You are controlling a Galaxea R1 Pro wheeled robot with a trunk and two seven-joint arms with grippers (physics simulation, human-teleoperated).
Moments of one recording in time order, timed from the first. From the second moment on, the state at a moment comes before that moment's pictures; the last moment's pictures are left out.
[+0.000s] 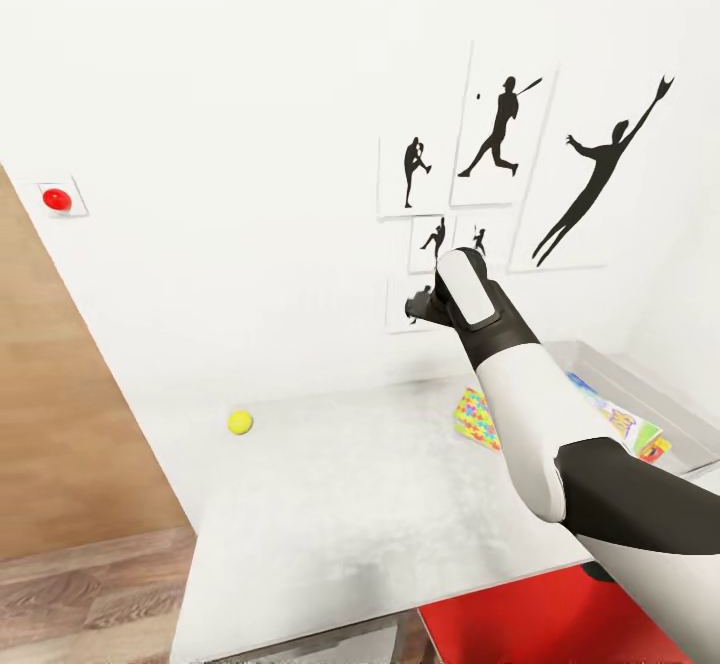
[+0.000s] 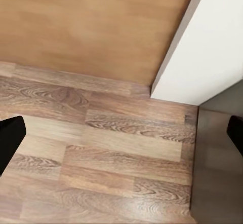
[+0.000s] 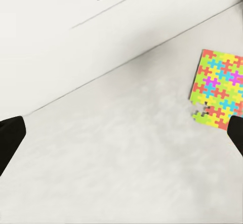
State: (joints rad) left arm -0.96 0.90 -0.05 -0.19 0.18 0.45 -0.60; right arm -1.32 0.17 0.09 -0.77 -0.90 0.96 -0.98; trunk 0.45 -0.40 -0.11
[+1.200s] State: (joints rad) left arm -0.96 0.90 -0.05 -0.19 0.18 0.43 -0.60; right arm -1.31 0.17 0.09 -0.77 -0.90 0.96 -0.98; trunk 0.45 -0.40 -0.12
